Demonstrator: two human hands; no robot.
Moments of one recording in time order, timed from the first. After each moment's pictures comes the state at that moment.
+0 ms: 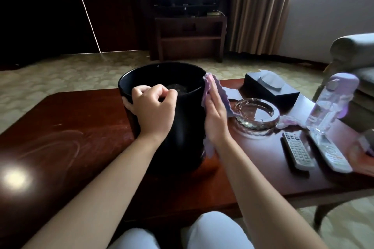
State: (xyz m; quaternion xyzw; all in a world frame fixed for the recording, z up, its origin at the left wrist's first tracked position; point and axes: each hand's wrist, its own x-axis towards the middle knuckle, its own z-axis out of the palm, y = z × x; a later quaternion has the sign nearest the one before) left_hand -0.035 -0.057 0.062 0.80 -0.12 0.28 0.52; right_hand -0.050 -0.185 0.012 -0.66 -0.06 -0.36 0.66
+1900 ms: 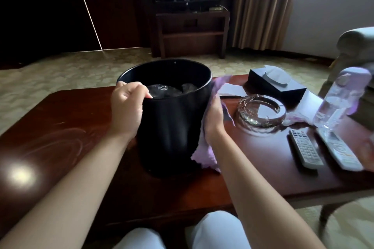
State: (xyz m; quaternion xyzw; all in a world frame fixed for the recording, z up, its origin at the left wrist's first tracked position) left_hand -0.007 -0.005 0.064 0.72 -0.24 0.22 0.62; right_hand -0.037 -0.170 0.005 -0.61 0.17 -0.27 0.73
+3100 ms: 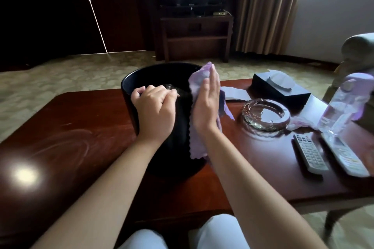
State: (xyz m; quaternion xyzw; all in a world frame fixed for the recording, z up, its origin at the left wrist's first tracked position) left_hand -0.021 -0.033 0.059 0.80 -0.26 0.36 0.41; right_hand -0.021 -0.142 0.036 -0.65 0.08 -0.45 0.60
